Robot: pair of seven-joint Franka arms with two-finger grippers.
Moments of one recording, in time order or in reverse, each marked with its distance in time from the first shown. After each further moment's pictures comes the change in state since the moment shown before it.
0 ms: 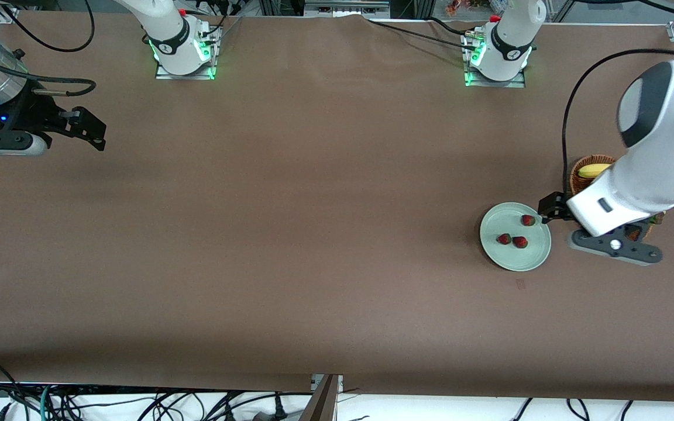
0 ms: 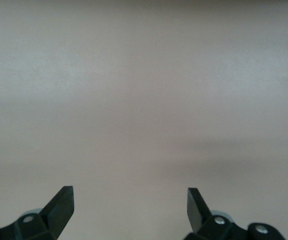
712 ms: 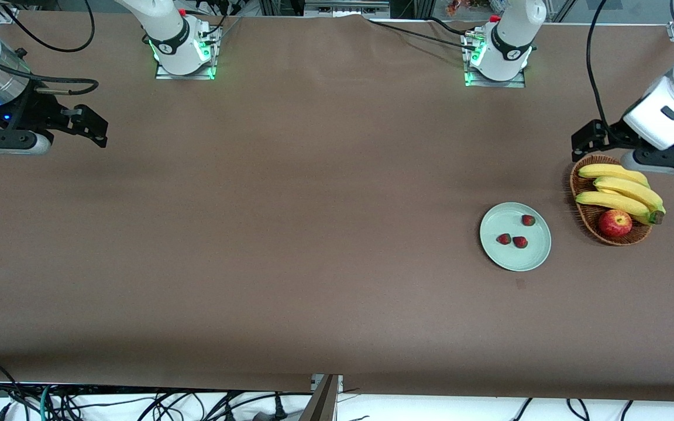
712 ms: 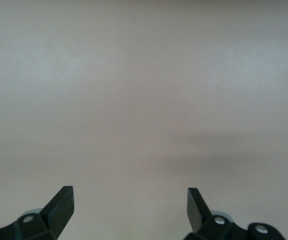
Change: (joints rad) left arm -0.071 -0.405 0.180 -0.405 -0.130 0.020 -0.022; right arm 0.004 0.000 0.007 0.004 0.000 -0.047 0.000
